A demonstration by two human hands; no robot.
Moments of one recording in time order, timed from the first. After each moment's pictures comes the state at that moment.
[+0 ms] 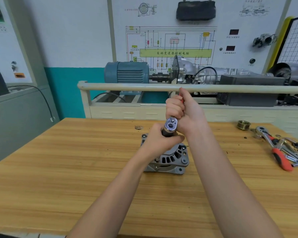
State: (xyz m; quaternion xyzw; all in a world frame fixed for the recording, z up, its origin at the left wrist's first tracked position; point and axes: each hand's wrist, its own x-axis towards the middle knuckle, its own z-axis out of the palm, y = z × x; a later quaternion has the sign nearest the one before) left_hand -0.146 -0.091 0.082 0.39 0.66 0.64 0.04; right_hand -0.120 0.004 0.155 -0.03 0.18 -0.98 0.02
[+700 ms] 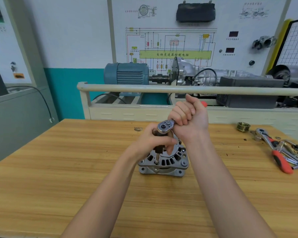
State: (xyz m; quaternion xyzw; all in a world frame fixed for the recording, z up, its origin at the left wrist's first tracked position) left_hand -0.157 -0.112 0.093 0.50 0.60 0.61 0.13; right_hand -0.114 0.004 0.139 -0.13 0.16 -0.98 -0.04
